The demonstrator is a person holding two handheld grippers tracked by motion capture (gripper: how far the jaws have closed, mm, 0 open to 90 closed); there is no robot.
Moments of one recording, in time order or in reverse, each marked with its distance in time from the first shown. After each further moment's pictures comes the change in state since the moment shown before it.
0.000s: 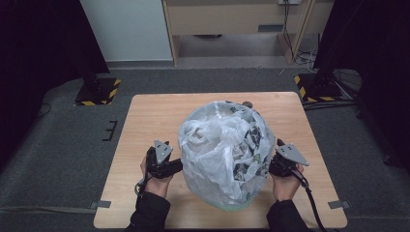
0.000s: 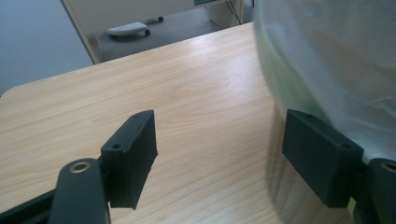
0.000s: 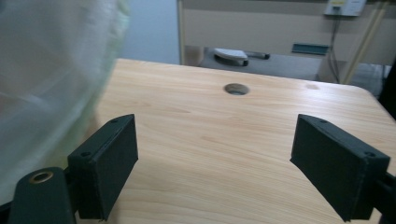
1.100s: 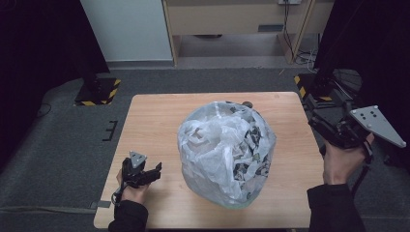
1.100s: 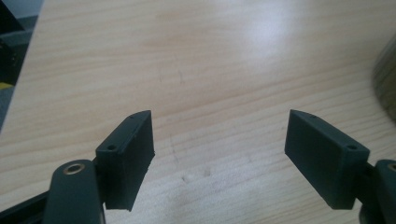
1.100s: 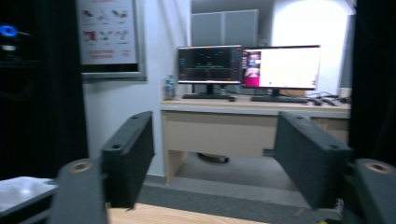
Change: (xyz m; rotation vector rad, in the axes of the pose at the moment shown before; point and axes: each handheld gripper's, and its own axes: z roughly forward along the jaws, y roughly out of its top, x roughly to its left) left arm 0.063 -0.065 -0.008 0.234 0.092 -0.098; right arm -0.059 0.172 -0.095 -0.389 -0.036 0.019
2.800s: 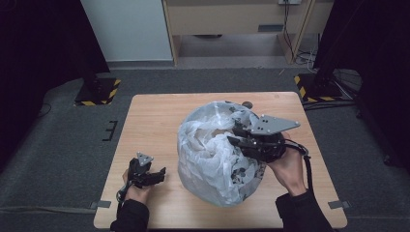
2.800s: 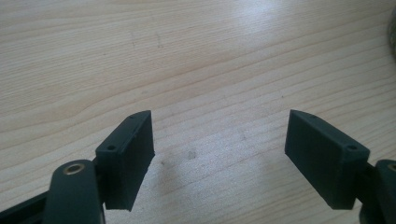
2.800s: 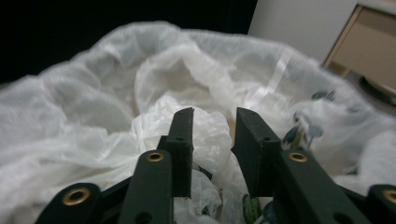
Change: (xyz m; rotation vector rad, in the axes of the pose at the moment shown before) left arm -0.003 -0.007 0.020 0.108 -0.047 0.029; right arm 0.128 -0.033 0.035 0.498 0.691 -0.199
